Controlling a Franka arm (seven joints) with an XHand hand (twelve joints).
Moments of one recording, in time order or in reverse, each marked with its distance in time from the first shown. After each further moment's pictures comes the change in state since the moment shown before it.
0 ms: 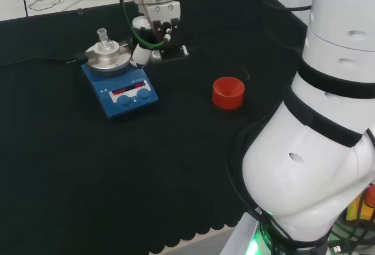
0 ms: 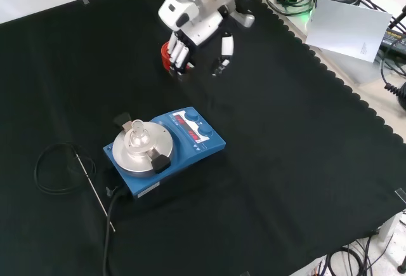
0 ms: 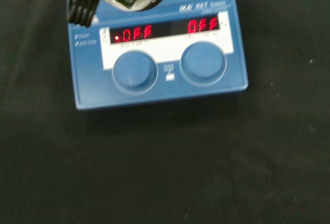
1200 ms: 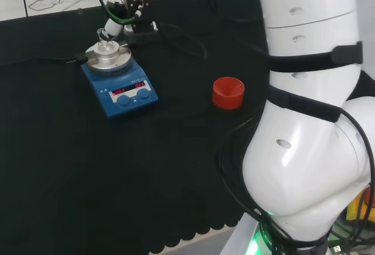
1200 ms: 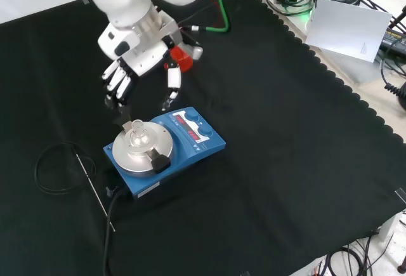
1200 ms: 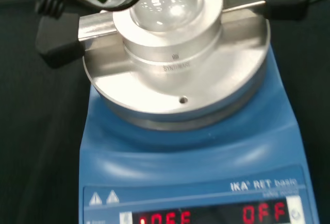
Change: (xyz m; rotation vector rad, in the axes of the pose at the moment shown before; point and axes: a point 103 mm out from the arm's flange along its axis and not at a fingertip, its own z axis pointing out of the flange) arm 0.016 0.139 -0.056 -0.114 0.060 -0.051
